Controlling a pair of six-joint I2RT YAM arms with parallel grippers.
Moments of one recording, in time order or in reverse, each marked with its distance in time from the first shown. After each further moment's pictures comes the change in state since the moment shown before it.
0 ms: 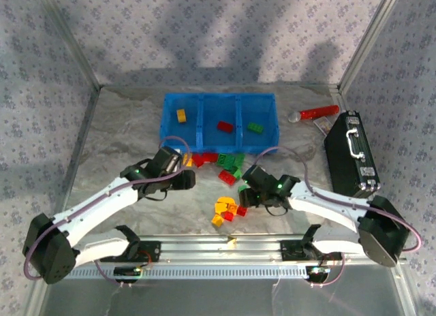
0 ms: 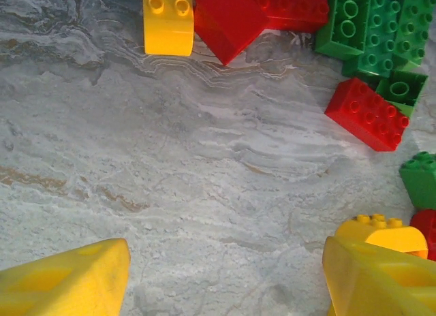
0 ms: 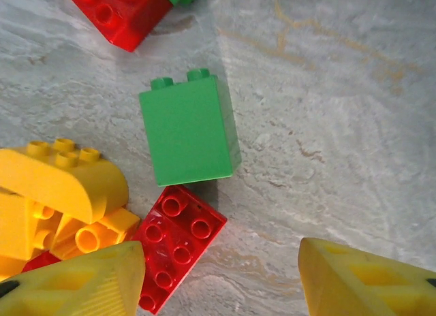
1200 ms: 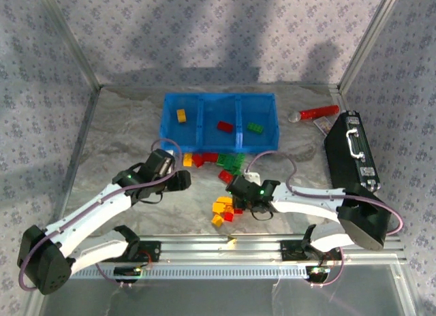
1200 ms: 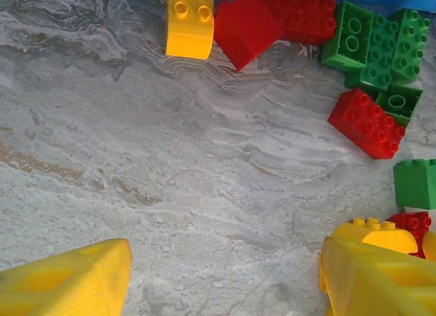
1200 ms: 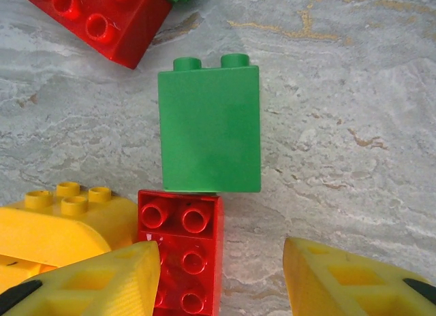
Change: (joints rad) left arm 0.034 -0.084 -0.050 0.002 0.001 -0.018; right arm 0.150 0.158 0.044 0.074 0.150 0.310
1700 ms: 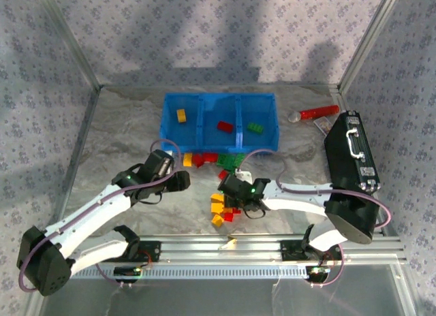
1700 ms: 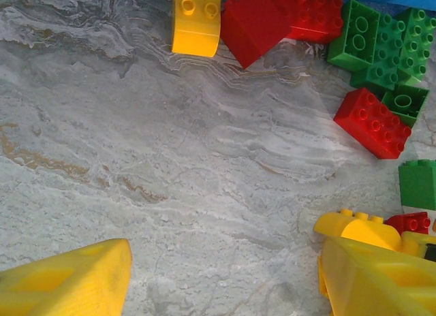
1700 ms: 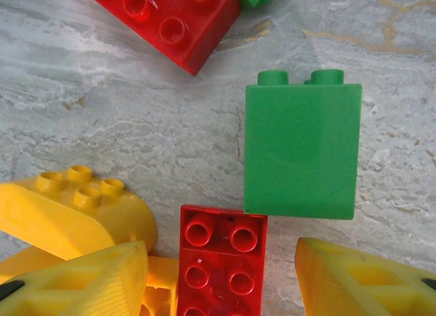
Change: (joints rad) left arm 0.012 -0.011 -0.012 0.000 0.000 0.000; right arm 0.023 0.098 0.069 0.030 -0.003 -0.015
